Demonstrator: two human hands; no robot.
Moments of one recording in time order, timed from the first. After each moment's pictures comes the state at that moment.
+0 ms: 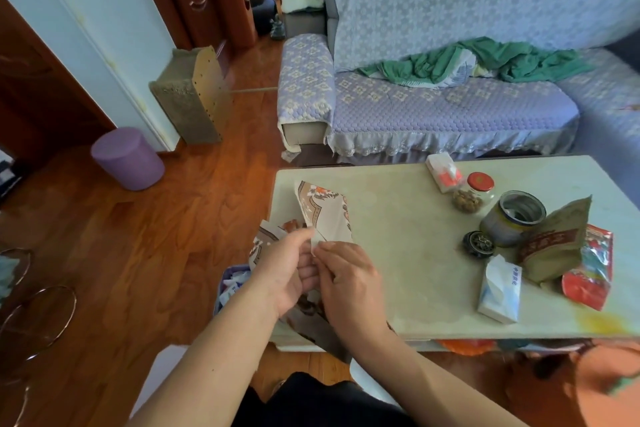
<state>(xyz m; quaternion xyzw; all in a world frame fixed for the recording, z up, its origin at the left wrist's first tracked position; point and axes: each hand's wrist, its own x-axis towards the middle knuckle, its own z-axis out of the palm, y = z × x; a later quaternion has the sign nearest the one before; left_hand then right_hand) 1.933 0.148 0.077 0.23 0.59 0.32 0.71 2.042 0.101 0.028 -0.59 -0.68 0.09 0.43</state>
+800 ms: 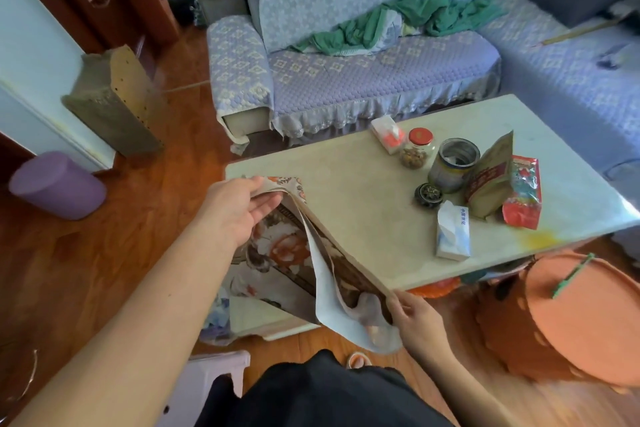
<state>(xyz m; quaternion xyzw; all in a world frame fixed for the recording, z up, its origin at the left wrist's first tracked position) 1.981 0.199 0.110 0.25 0.62 0.39 0.63 2.177 -0.022 -0.082 -0.81 -0.35 0.38 0.26</state>
